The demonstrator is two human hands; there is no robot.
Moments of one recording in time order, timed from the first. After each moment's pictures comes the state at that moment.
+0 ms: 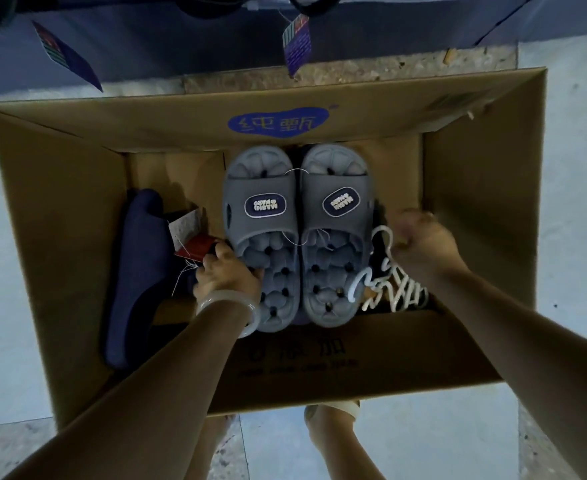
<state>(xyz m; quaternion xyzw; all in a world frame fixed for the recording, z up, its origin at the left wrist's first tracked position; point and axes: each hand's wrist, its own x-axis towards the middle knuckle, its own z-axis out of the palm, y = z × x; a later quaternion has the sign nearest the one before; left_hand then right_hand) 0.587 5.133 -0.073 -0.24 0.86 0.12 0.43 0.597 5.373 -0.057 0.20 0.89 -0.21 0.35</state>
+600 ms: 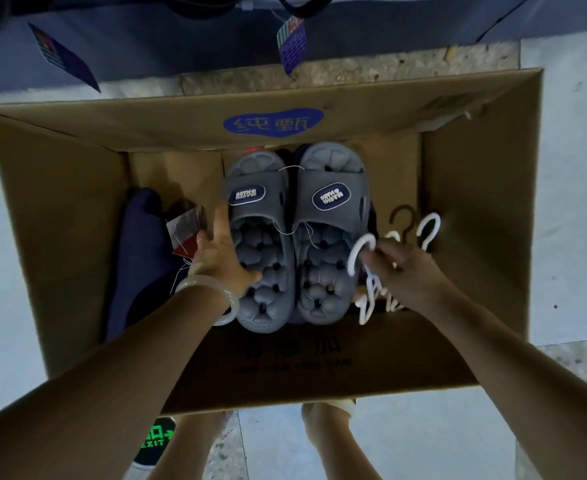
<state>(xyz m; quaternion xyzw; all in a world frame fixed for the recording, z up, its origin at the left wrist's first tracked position) 0.567 5.121 -0.061 -0.14 0.86 0.23 0.43 0.620 5.361 -0.048 0.20 0.83 -0.38 0.36</state>
